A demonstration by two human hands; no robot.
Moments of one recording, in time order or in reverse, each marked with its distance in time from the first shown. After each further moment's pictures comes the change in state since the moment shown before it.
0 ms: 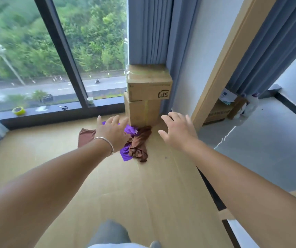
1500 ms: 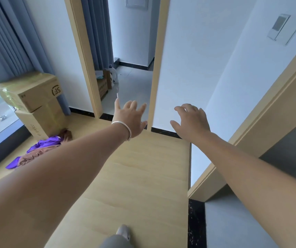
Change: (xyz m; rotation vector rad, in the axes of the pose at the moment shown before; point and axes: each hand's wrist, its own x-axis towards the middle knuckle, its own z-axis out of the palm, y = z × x) left_hand -0.453 -0.122 -0.084 -0.030 0.343 1.152; right_hand -0.533 -0.462 -0.097 -0.213 0.152 1.120
